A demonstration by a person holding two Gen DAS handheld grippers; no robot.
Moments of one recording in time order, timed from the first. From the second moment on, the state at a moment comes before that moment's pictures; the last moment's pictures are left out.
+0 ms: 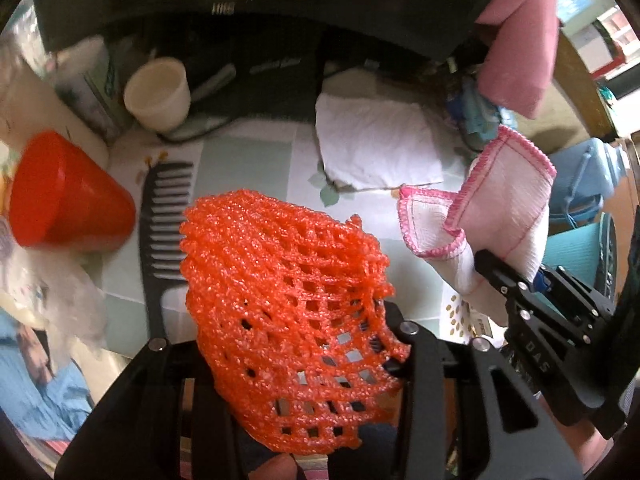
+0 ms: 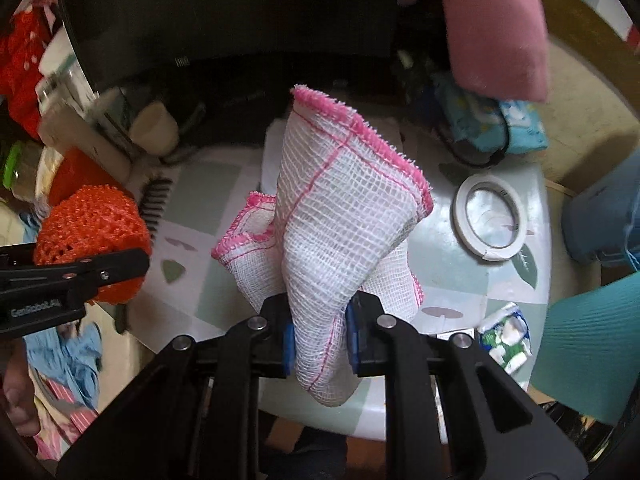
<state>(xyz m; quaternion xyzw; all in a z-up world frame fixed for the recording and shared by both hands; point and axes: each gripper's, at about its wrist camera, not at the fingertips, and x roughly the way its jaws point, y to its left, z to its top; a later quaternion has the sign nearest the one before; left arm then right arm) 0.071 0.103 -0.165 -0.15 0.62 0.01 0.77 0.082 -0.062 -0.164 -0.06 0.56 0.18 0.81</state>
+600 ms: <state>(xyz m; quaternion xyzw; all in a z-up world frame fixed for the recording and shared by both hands) 0.079 0.121 -0.073 -0.06 0.54 -0.07 0.83 0.041 -0.036 -0.080 0.00 0.50 0.10 0.86</state>
